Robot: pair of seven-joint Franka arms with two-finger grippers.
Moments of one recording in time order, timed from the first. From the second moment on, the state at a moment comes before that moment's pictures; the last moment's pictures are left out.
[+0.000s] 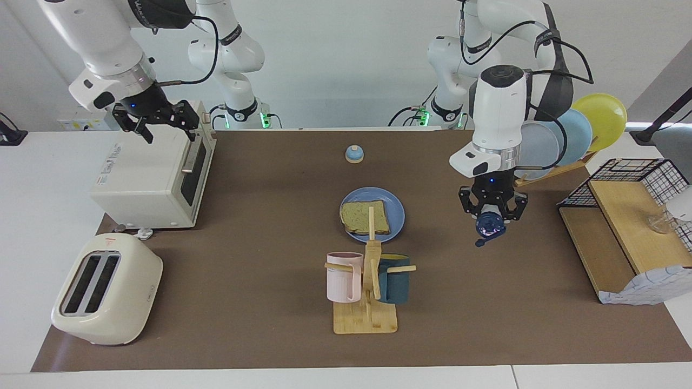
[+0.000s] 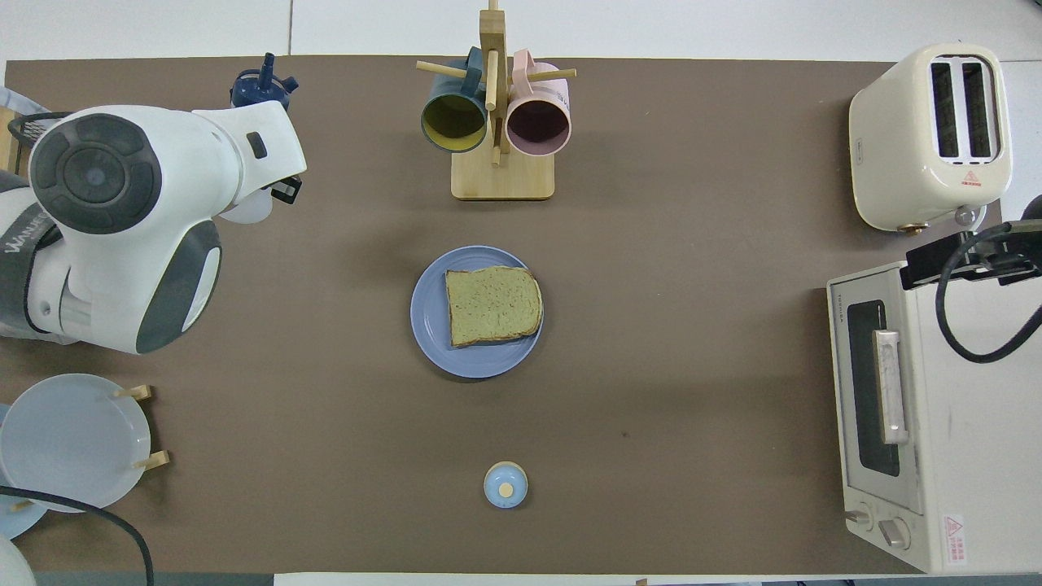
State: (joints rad) left arm -0.52 0.14 0.25 -1.86 0.27 2.42 0.01; right arm -0.06 -0.03 0.05 -1.59 0.01 1.46 -0.03
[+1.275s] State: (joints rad) left arm -0.42 0.48 0.25 -2.07 0.26 3.49 -0.35; right arm -0.02 -0.03 0.05 -1.59 0.01 1.46 -0.03
